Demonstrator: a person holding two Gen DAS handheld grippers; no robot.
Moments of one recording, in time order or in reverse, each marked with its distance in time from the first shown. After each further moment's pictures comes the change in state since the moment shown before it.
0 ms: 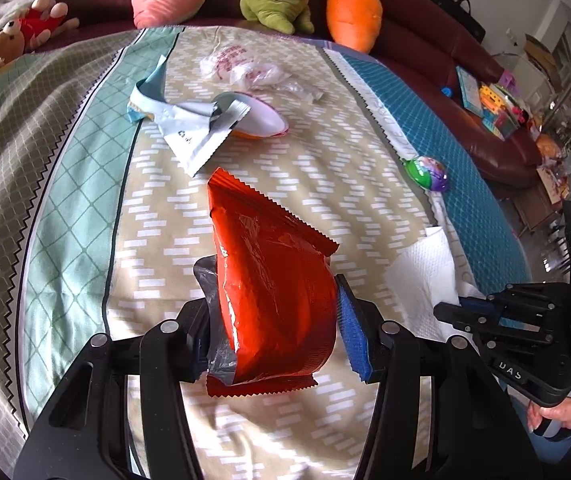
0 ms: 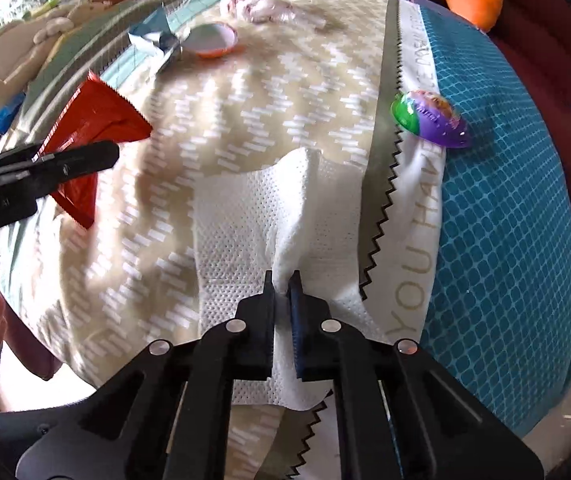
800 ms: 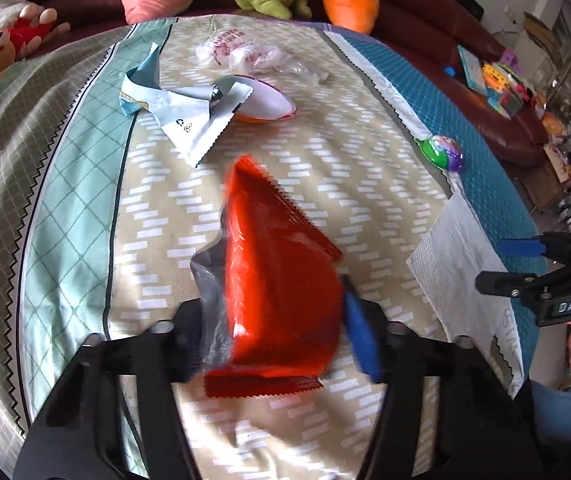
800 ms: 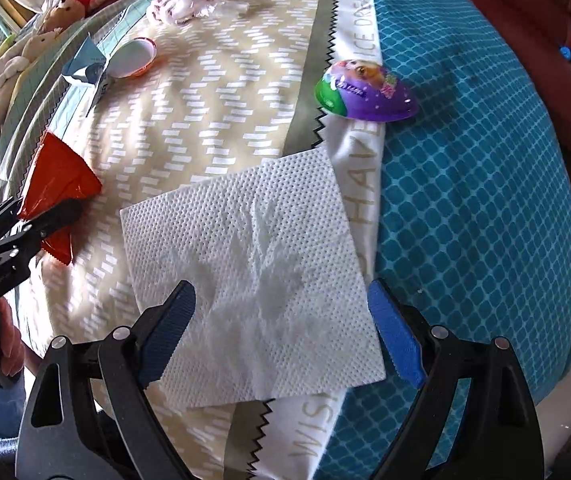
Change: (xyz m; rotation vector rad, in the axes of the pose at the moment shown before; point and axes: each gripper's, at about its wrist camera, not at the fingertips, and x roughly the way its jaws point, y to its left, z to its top) left arm 0.018 0.008 -0.001 0.050 0.043 0.030; right arm 0.029 -0.038 0.028 0.149 0.142 0.013
